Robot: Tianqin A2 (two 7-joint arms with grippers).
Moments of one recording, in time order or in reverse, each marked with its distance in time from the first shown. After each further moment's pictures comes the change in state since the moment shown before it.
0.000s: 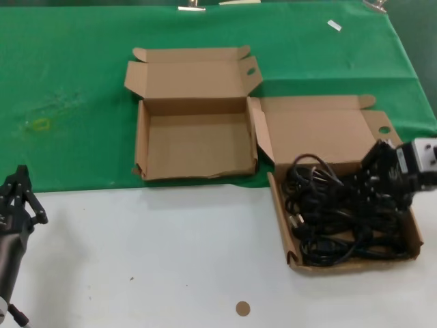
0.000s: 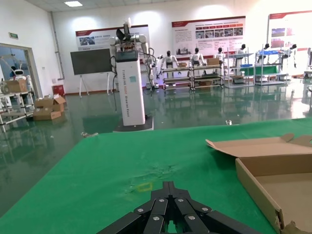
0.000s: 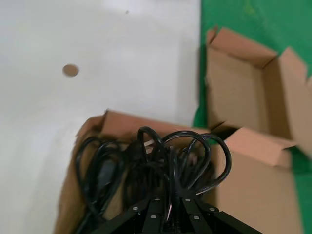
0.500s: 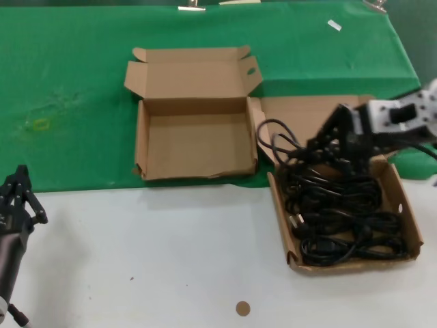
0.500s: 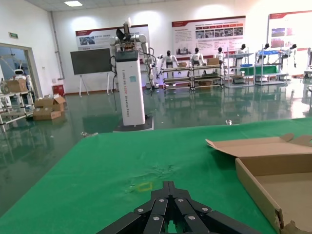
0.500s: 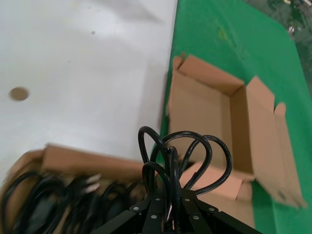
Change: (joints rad) left arm 0.000 0.000 0.000 0.000 0.000 0.000 0.000; right arm 0.182 -0.158 -0.057 -0.091 -0.072 -0.008 0.014
